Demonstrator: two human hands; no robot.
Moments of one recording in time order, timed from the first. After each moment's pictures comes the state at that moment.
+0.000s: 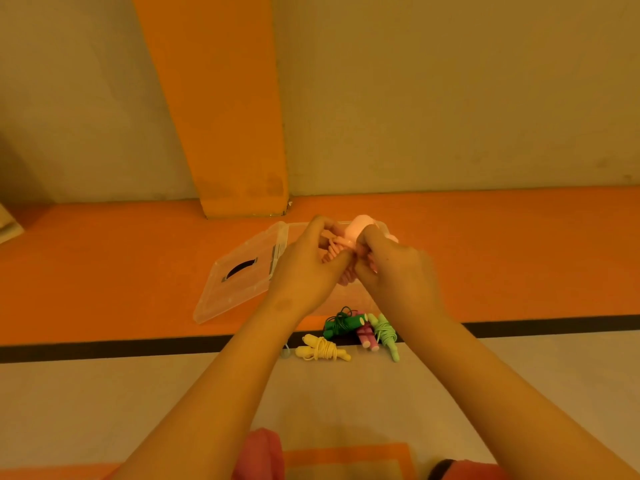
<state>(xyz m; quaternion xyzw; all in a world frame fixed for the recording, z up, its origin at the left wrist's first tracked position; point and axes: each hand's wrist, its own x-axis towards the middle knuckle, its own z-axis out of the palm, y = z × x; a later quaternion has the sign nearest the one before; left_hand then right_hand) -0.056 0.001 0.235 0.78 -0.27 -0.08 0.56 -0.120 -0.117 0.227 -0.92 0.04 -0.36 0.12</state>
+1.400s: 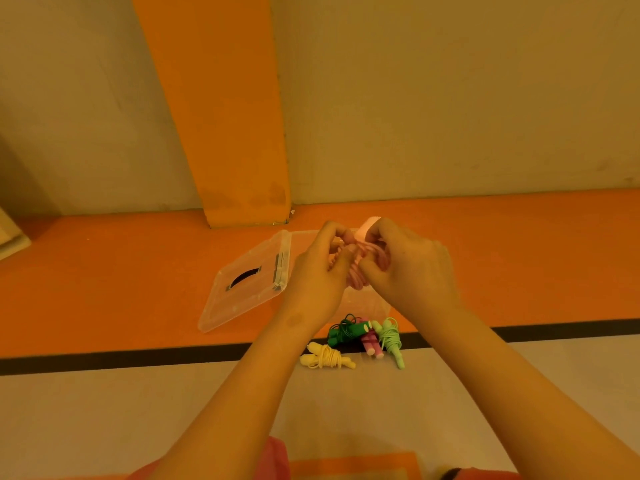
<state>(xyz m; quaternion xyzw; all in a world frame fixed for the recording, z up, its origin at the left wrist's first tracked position) -0.068 0.000 0.239 0.73 -0.32 -0.06 0.60 -0.119 -0.129 0.238 -0.91 0.02 -0.39 0.11</state>
